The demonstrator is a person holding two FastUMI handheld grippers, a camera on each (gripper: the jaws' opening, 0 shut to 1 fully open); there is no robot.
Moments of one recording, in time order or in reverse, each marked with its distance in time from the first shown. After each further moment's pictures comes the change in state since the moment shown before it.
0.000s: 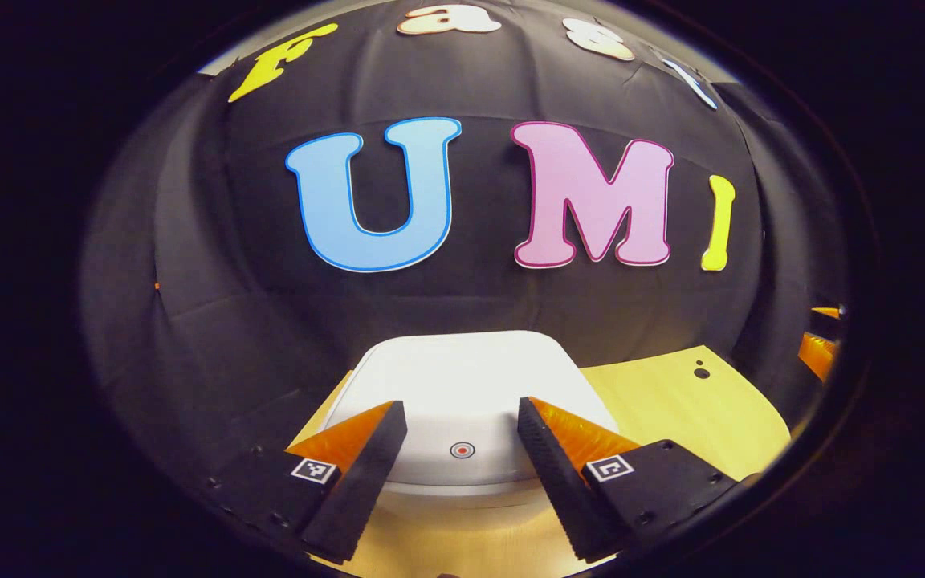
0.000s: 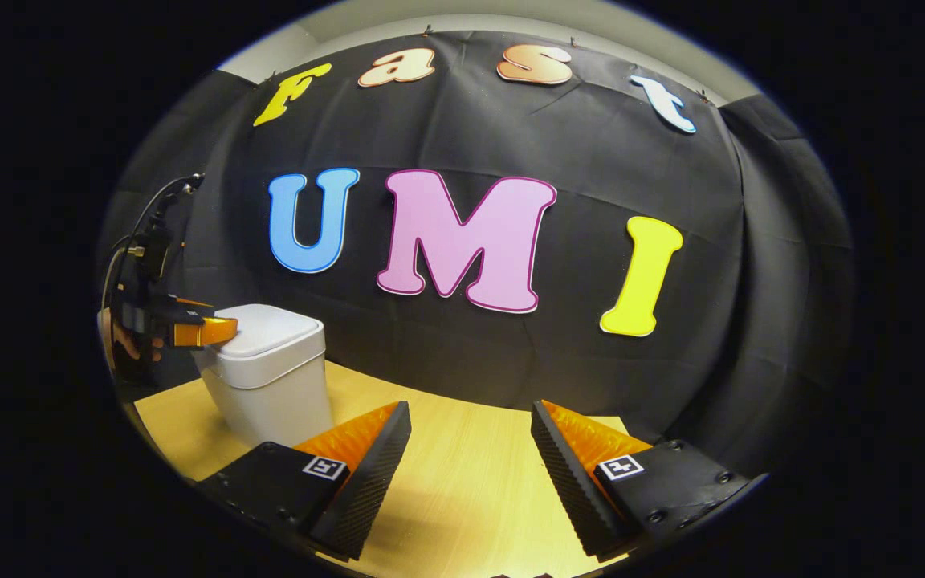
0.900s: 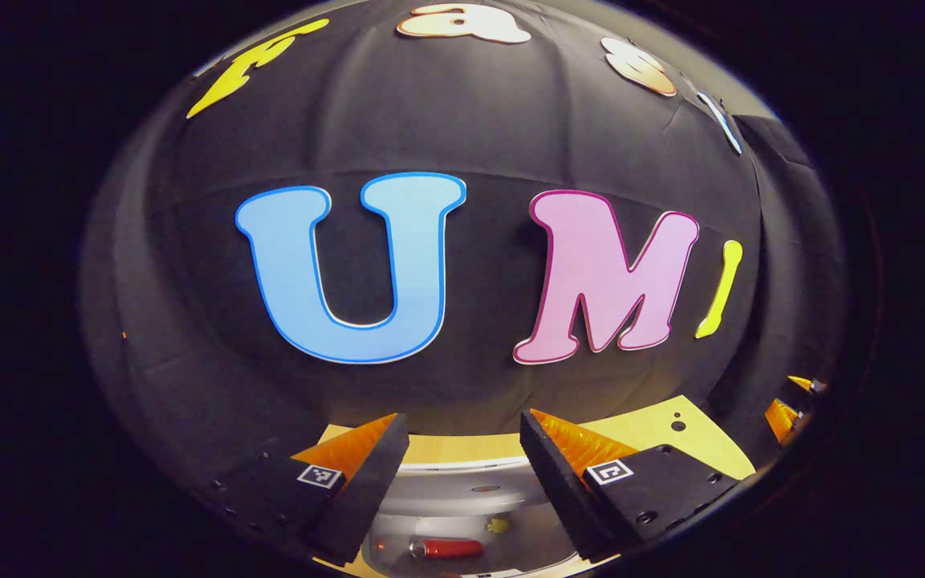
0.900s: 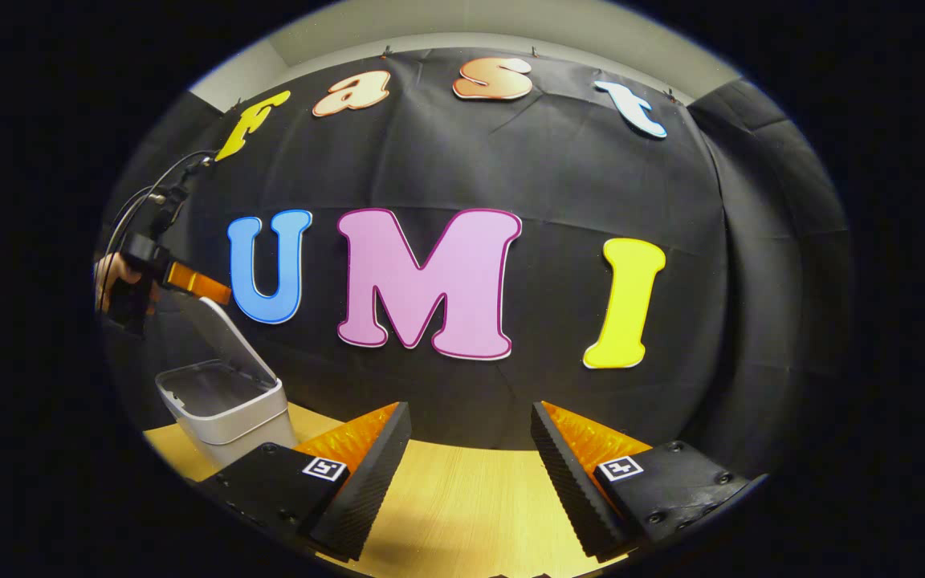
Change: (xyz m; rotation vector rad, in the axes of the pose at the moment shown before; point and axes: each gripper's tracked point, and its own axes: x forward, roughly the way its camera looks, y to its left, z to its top) left arm 0.050 0.020 0.148 -0.049 -0.023 -0.116; right arm 0.059 -0.036 0.040 0.105 -0.106 -0.068
